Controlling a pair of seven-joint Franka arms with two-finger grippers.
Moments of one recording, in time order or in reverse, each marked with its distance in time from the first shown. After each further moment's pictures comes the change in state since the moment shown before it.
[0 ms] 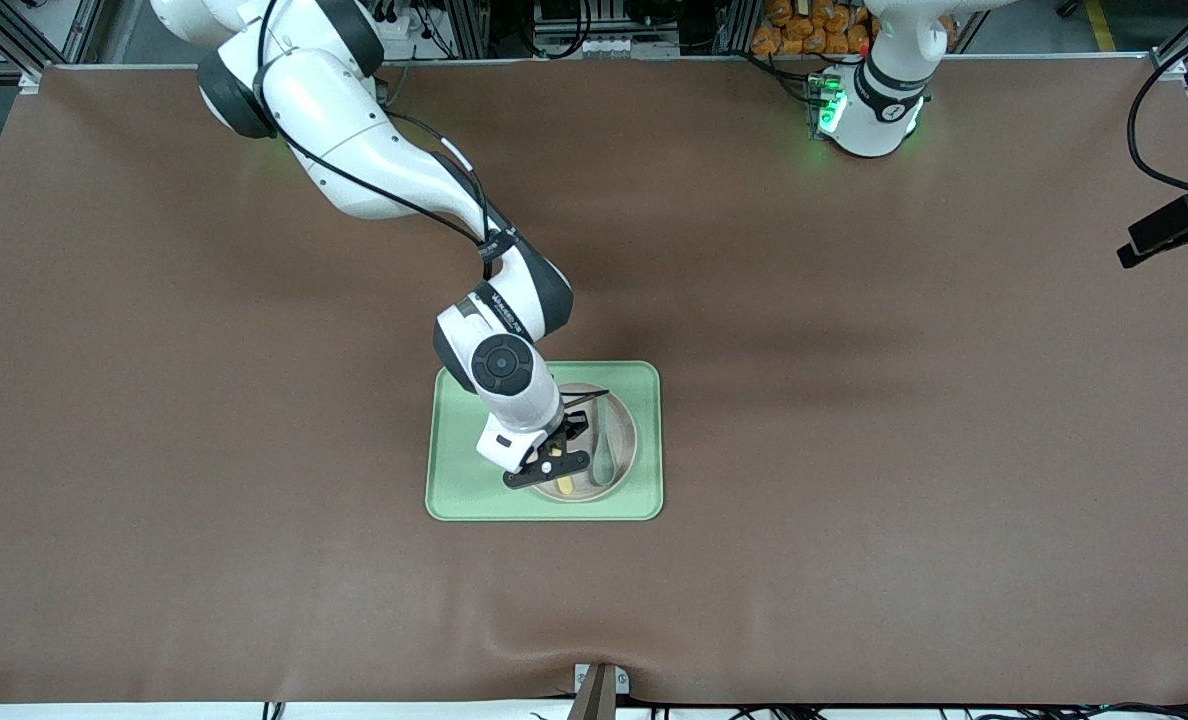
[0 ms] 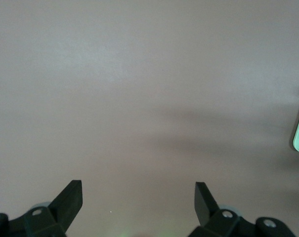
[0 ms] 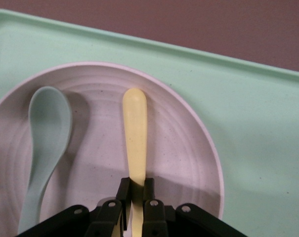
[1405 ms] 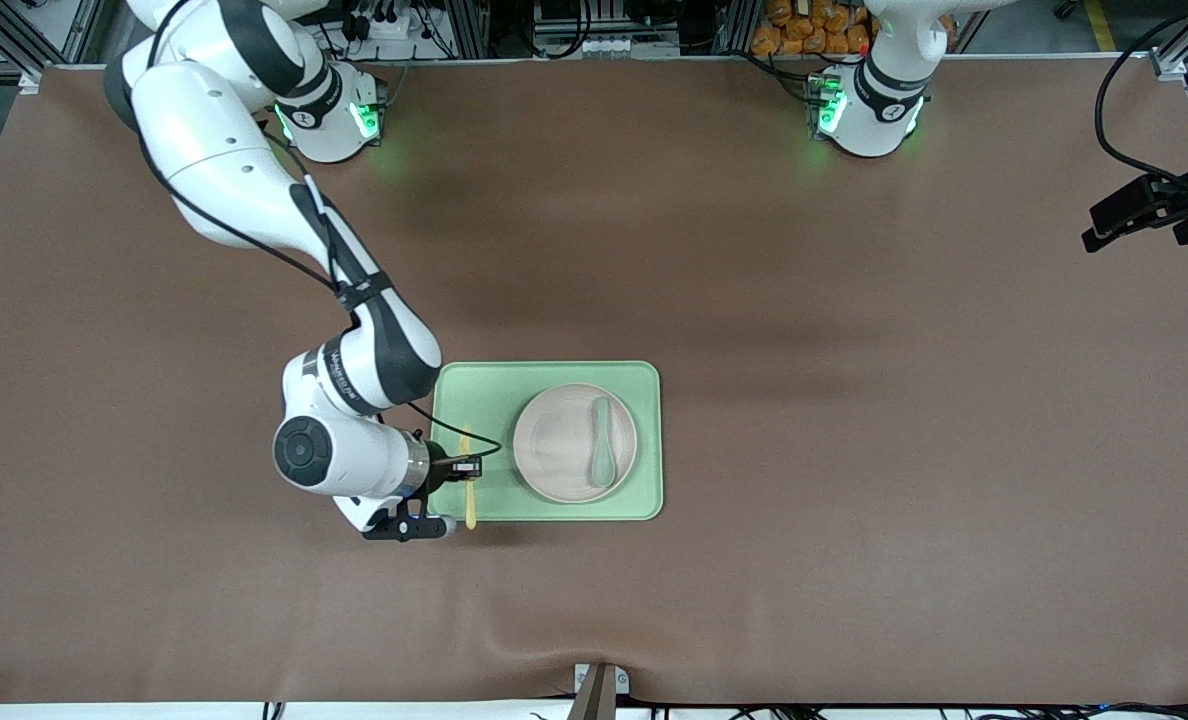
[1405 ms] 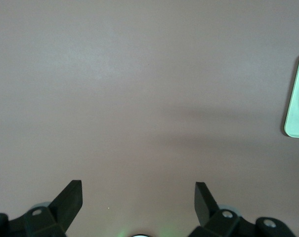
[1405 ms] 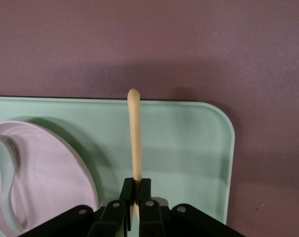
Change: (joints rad) left arm -0.001 -0.026 -0.060 -0.006 0.000 -0.022 0.000; right arm -0.382 -0.057 0.187 -0.031 0.150 -0.146 -0.127
